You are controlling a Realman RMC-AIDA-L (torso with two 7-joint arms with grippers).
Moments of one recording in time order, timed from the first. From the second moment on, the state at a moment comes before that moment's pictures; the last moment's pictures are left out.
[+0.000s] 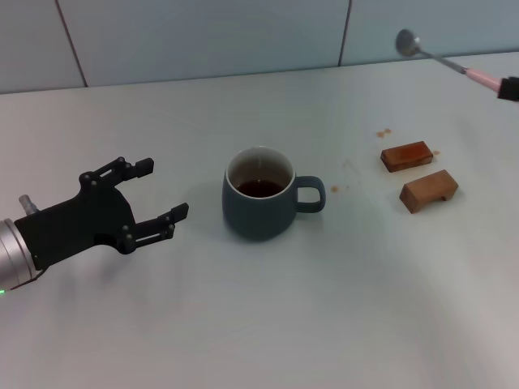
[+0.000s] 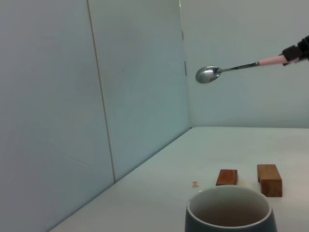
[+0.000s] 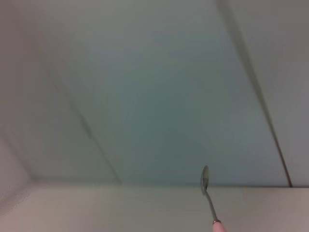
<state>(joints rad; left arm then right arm) -0.41 -2.07 1.04 0.54 1.50 1.31 -0.87 0.29 2.08 -0.56 -1.39 -1.94 -1.62 2.14</state>
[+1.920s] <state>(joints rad) -0.39 -2.07 1.08 0.53 1.50 1.30 -0.89 1.04 1.97 -1.09 -1.25 -2.52 -1.91 2.58</state>
